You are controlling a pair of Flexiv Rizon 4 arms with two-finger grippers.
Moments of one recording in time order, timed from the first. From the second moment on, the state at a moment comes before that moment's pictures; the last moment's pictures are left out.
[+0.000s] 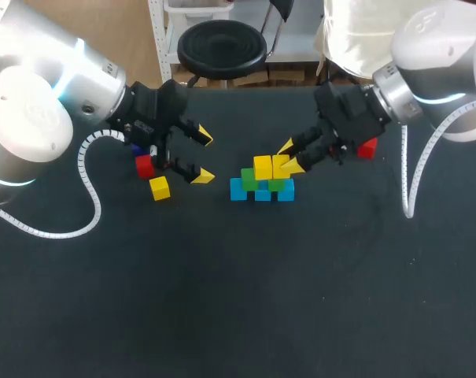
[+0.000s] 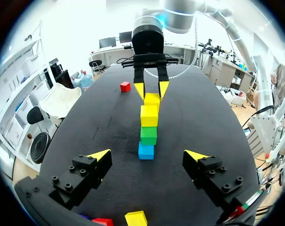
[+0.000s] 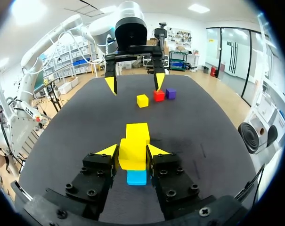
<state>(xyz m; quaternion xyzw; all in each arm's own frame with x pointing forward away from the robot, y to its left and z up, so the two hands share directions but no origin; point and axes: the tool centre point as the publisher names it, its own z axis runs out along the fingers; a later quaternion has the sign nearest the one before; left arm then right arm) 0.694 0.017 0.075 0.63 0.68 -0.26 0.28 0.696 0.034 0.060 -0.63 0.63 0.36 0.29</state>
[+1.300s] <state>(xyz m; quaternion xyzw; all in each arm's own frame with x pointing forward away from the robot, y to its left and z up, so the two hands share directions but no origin) 0.694 0.017 0.075 0.63 0.68 -0.26 0.28 0.701 0.036 0.056 -0.64 0.63 0.35 0.27</state>
